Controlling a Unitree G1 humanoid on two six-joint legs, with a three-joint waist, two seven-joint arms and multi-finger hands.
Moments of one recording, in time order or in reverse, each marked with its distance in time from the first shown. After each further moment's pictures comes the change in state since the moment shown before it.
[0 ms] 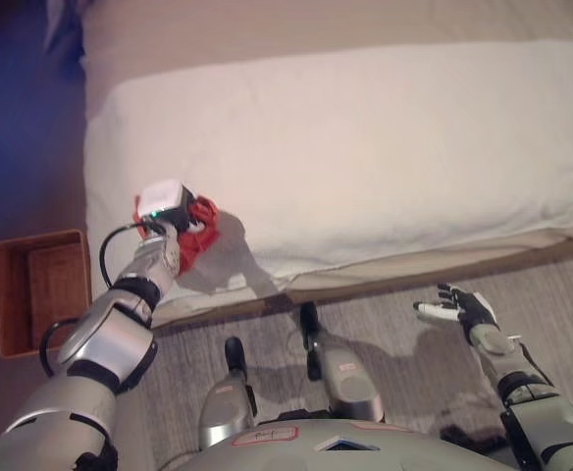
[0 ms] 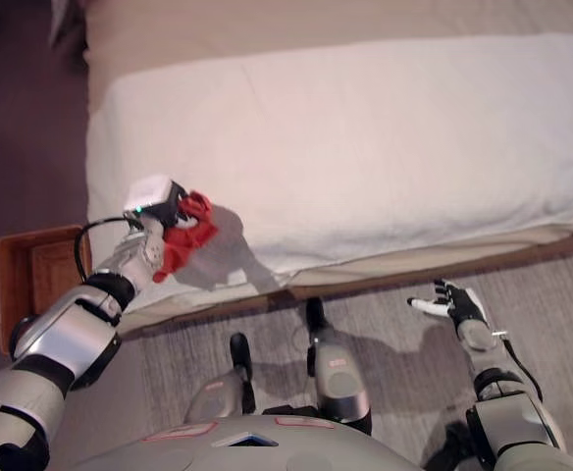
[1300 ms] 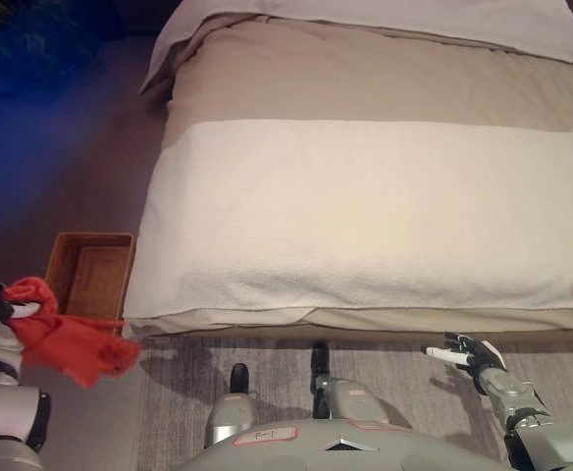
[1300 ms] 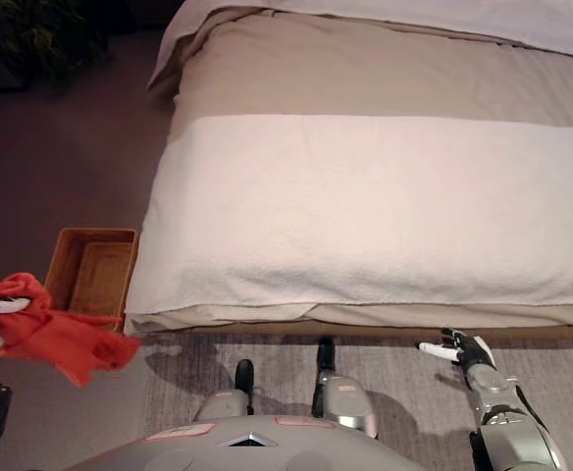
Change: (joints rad) left arm 0.283 0.460 0.464 0.235 -0.194 -0.054 -0.097; right arm 0.101 0.012 -0.080 0.097 -0.035 0.022 0.070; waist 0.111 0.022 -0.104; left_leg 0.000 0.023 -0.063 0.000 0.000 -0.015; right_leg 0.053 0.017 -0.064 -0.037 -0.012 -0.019
